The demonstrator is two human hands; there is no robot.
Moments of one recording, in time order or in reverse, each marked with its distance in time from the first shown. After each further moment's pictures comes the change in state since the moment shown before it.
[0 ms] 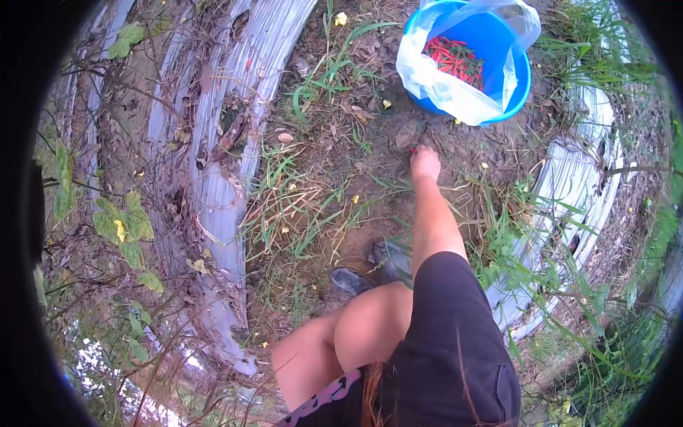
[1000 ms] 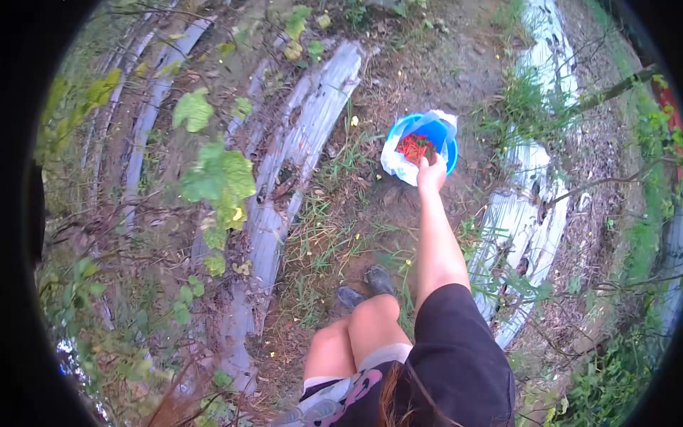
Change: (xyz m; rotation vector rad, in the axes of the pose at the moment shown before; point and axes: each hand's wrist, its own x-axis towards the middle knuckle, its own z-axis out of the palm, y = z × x) left_hand -0.100 -0.023 -0.106 0.058 -0.193 0.141; right_hand -0.023 -0.115 -0.381 0.588 0.518 0.117
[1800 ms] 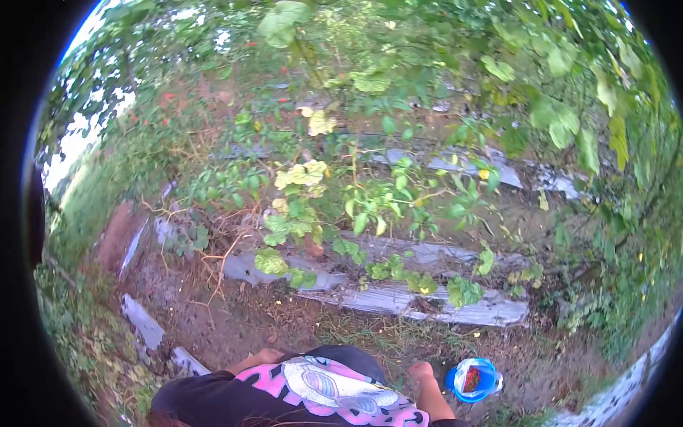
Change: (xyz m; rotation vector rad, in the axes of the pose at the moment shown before) left_hand -0.182 -0.196 0.068 0.072 -0.065 0.530; right_hand -0.208 -0.100 -0.108 -0.564 -1.567 -0.901
